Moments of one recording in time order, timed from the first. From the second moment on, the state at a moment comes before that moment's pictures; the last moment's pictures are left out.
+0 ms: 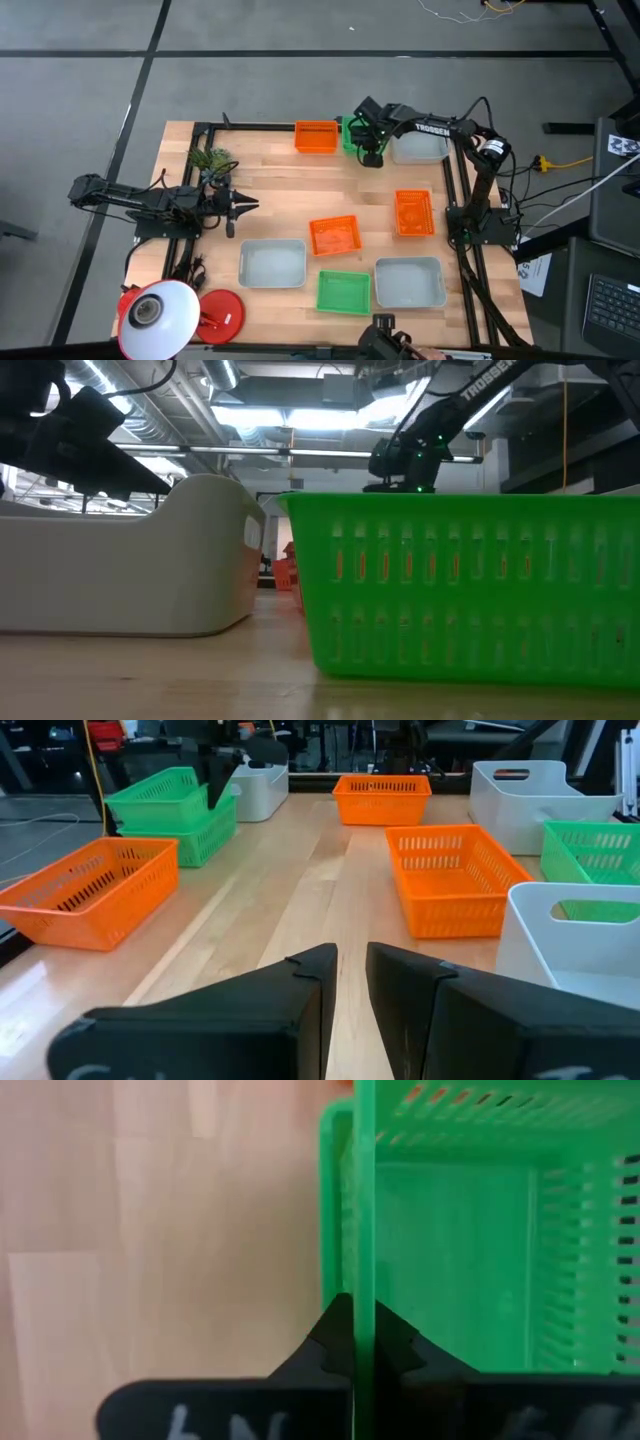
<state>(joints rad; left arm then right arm) -0.12 0.21 0.01 0.06 -0.34 -0.02 -0.66 1.86 1.35 -0.69 -0.02 -0.67</state>
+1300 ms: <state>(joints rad) -0.12 0.21 0.01 0.06 -0.34 -0.01 -0.57 1.86 1.65 -1.19 -0.02 -0.38</state>
